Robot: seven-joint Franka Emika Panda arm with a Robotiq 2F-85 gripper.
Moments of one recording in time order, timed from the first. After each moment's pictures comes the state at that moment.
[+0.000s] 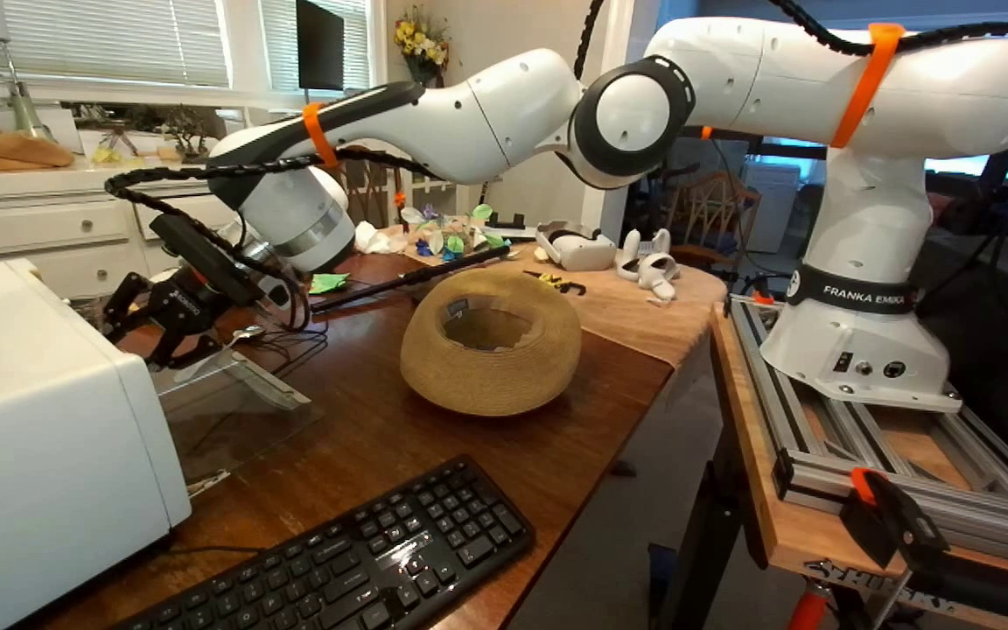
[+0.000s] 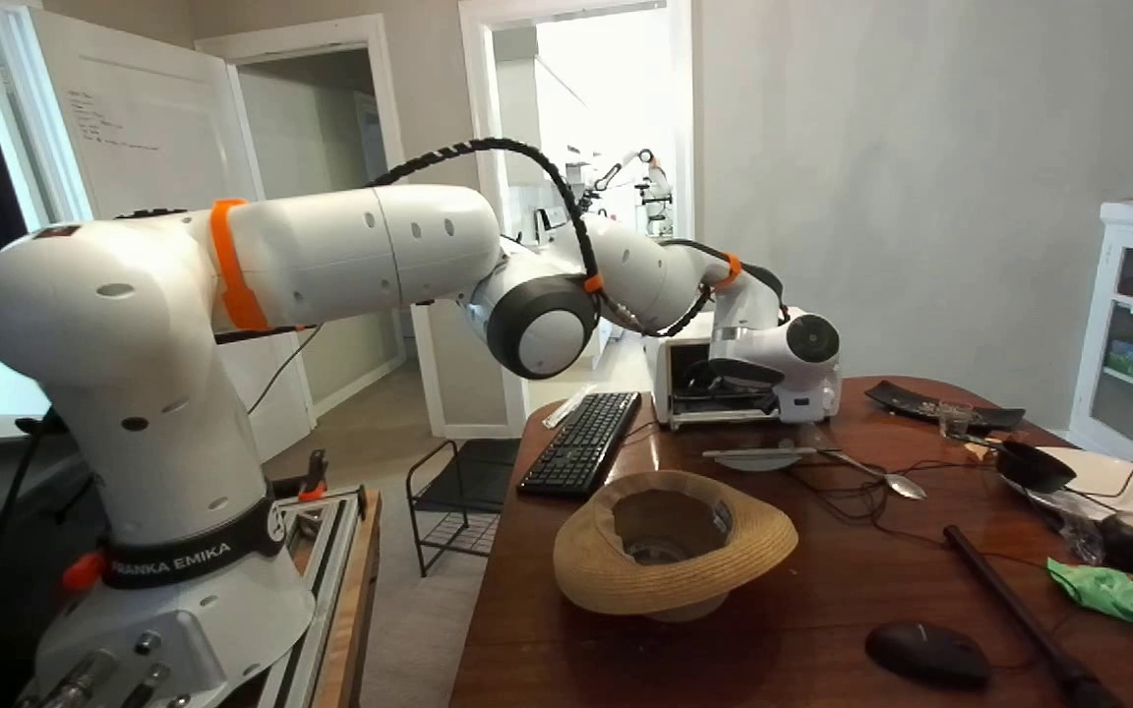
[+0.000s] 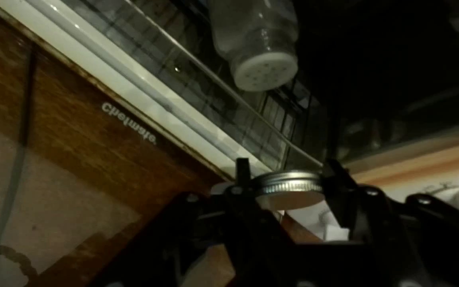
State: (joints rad) arm 0.19 1.49 0.26 -0.64 0.96 2.56 0.61
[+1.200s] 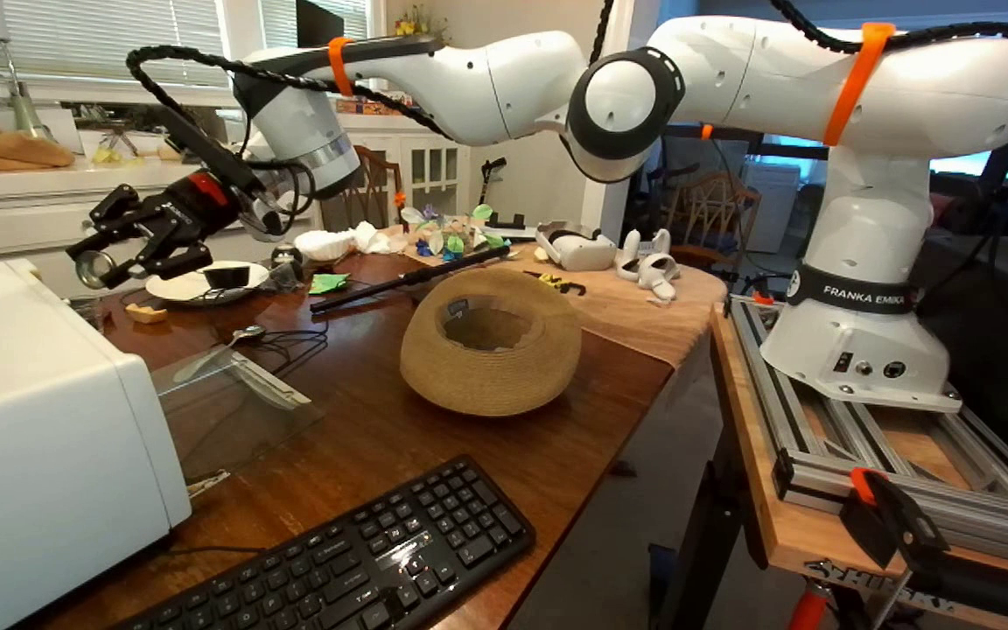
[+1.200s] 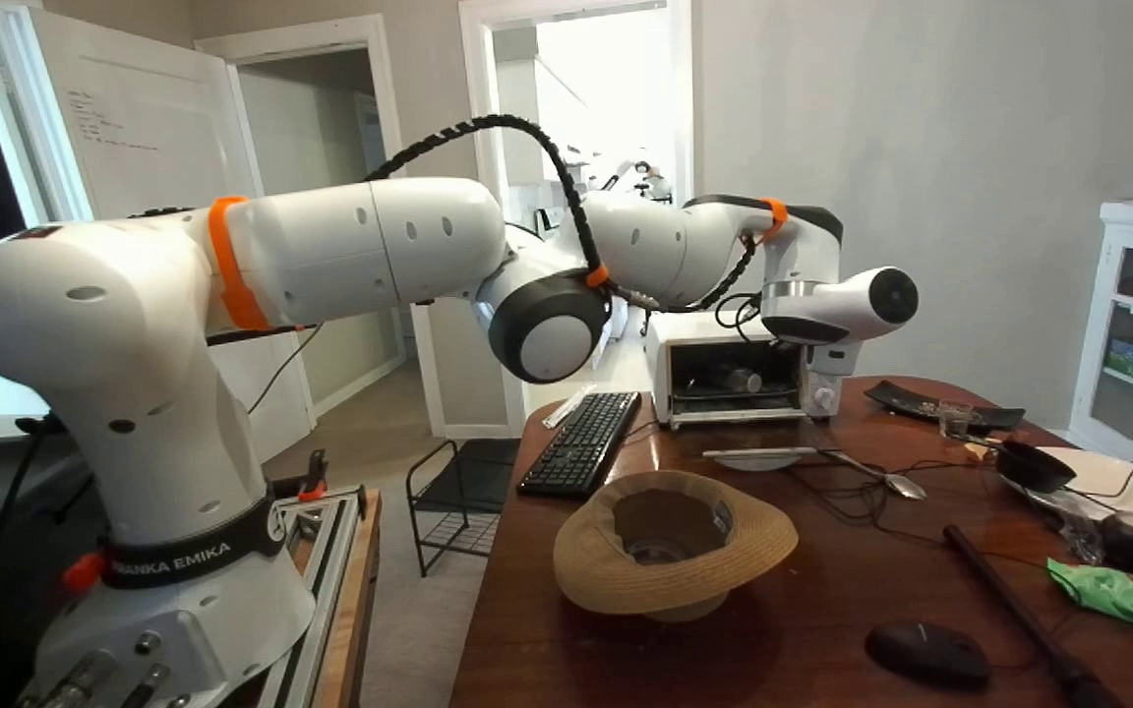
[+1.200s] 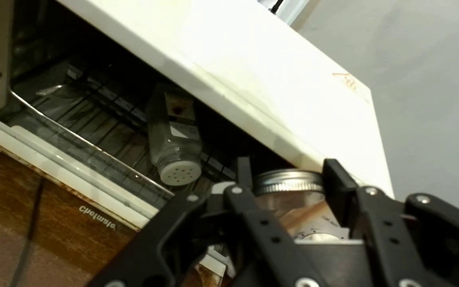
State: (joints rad) arm 0.08 1.47 0.34 -0.47 0.93 2.15 0.81
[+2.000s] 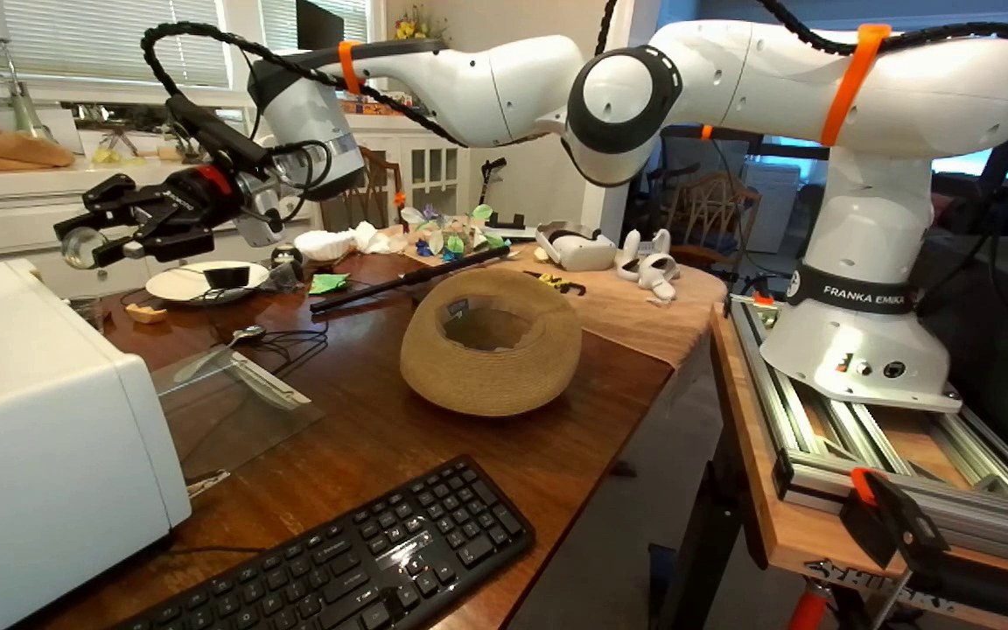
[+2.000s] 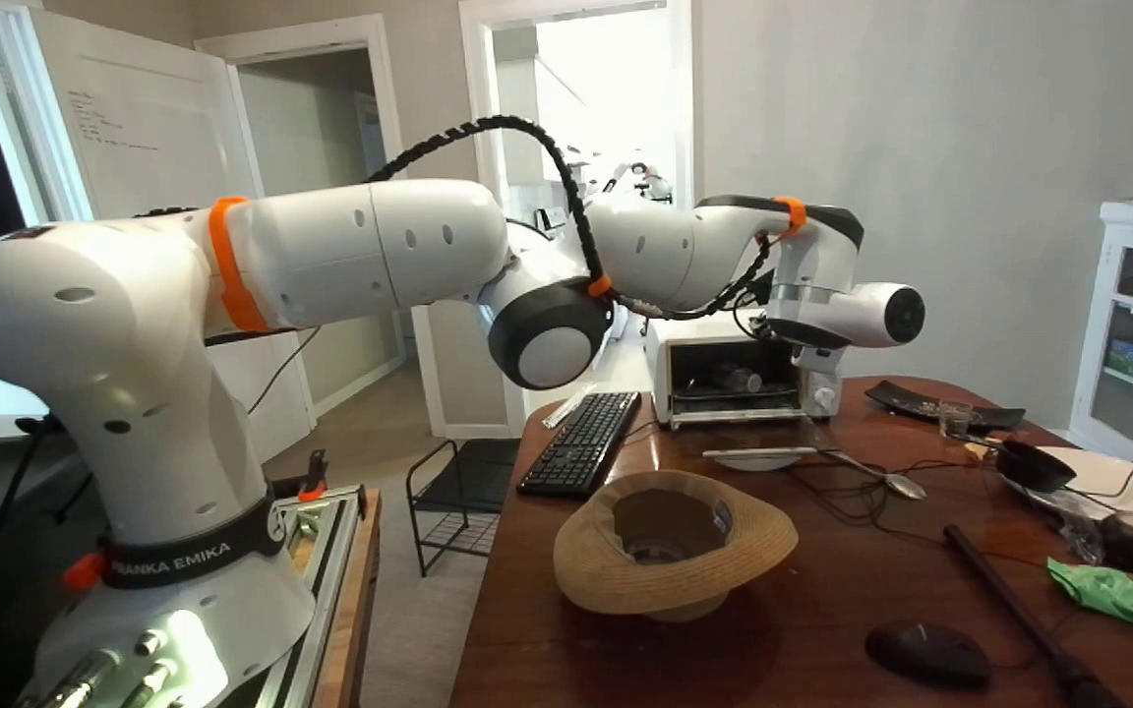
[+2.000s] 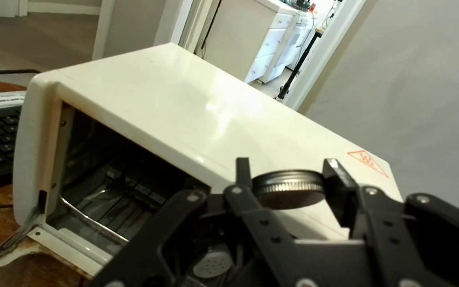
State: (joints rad) arm 0.05 1.48 0.41 -0.47 1.01 1.94 0.85
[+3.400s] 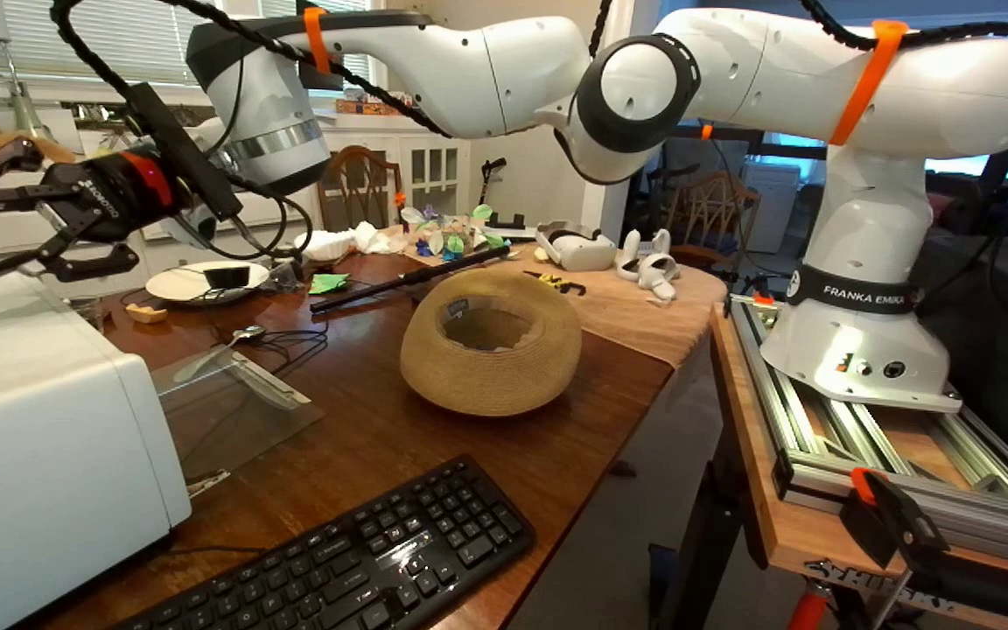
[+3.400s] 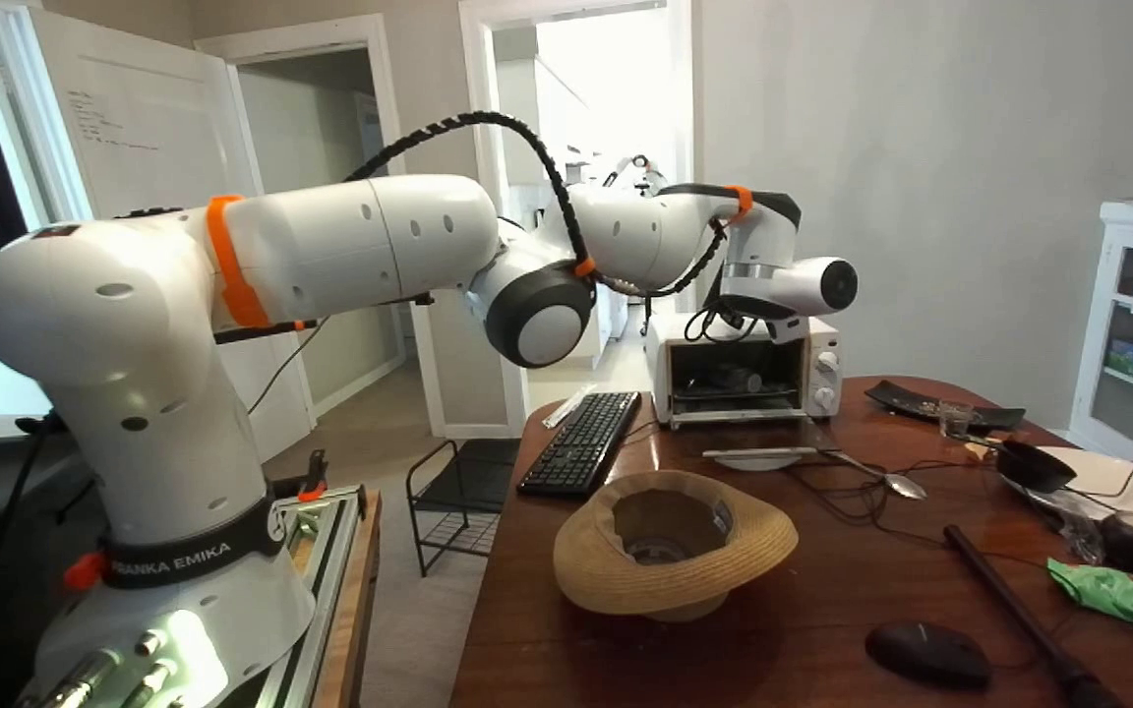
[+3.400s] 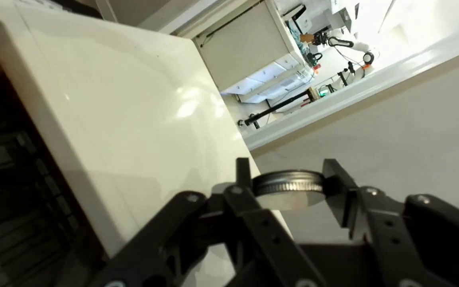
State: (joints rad) arm 0.19 1.45 0.39 -0.45 1.05 2.05 0.30
